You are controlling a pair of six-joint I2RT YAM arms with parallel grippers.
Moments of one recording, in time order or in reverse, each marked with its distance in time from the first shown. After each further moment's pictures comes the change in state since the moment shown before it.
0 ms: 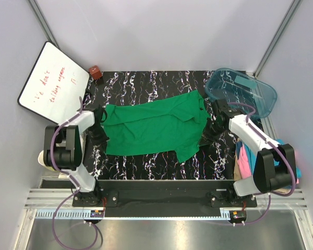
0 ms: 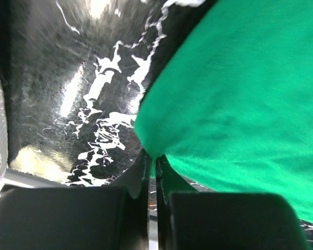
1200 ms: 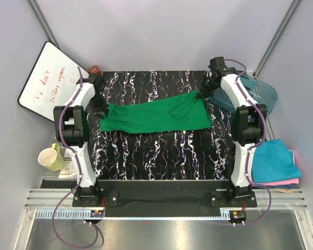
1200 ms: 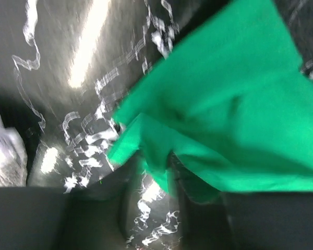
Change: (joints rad) left arm 0.027 0.365 0.706 -0.093 -0.005 0.040; right arm -0.106 0.685 0.942 -0.011 0.000 -0.209
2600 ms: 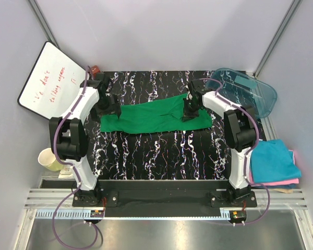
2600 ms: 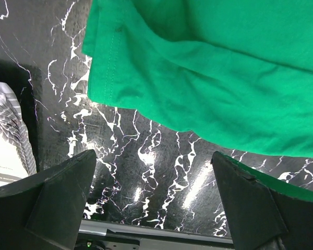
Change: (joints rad) left arm -0.120 -0.235 -0.136 -0.031 0.014 0.126; right arm 0.201 -0.083 -0.407 0.217 0.037 -0.115
